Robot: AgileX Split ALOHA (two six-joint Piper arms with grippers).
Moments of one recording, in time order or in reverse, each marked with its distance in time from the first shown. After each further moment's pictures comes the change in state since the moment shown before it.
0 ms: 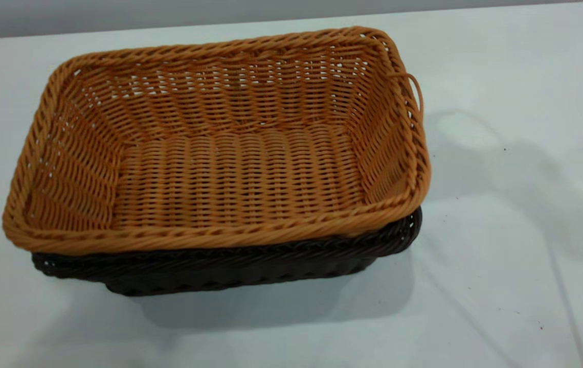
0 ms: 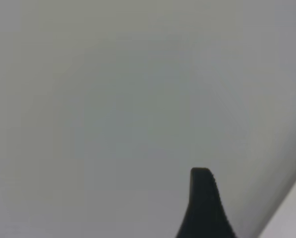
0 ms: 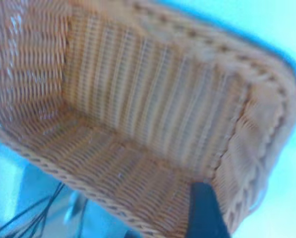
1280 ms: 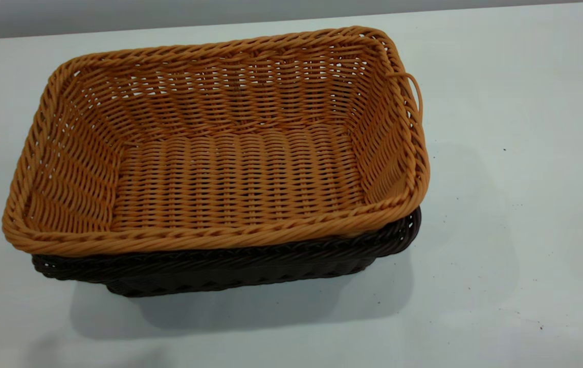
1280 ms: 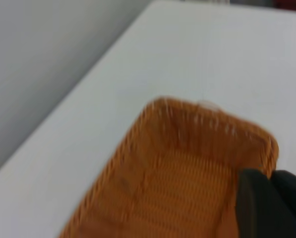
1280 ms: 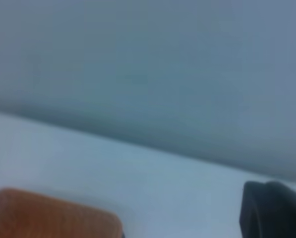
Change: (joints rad) left arm 0.000 -0.226 0.000 0.149 0.799 -0.525; right arm -0.001 -1.008 -0.021 -0.475 -0.003 0.180
